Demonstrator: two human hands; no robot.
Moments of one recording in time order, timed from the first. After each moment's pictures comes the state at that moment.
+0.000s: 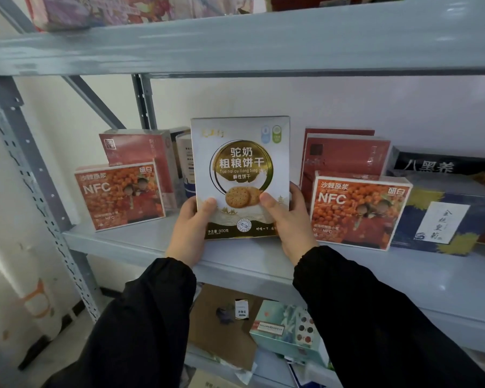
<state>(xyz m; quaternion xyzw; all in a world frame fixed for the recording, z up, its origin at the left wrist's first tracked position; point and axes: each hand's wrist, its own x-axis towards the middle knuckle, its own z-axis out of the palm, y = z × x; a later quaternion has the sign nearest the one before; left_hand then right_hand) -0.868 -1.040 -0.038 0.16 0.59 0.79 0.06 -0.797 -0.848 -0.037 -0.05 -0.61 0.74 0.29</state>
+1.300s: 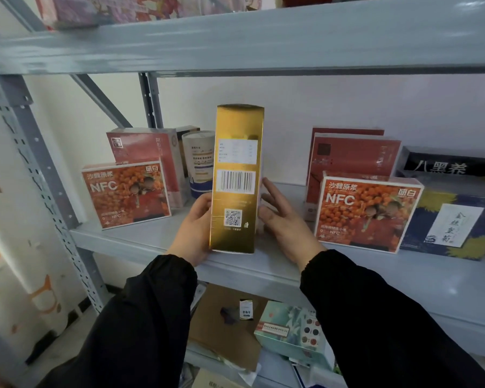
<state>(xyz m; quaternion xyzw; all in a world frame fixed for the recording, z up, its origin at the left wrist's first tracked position) -0.865 -1.043 -0.032 0.20 0.58 0.78 0.14 -0.780 -0.861 -0.026 0.04 -0.68 0.72 0.14</state>
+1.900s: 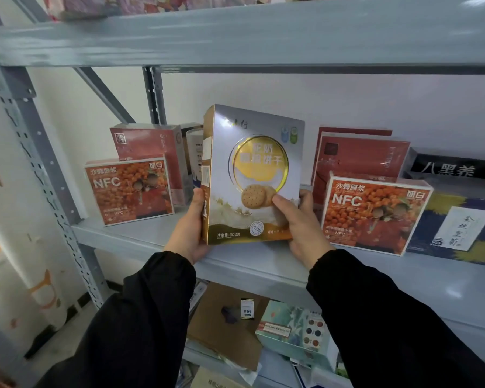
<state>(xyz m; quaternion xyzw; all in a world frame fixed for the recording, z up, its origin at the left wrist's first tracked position) -0.883 -1.046 -0.036 0.10 0.40 0.88 0.25 -0.798 -0.853 -0.032 -0.08 -0.60 0.76 0.24</state>
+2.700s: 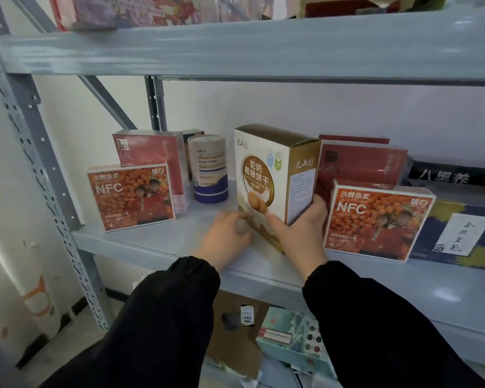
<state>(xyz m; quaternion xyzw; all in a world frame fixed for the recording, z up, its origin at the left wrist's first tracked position) -0.862 -1.021 -0.031 0.28 0.88 0.38 0.01 -0.784 -0.868 -0.033 -0.16 -0.76 0.47 0.42</state>
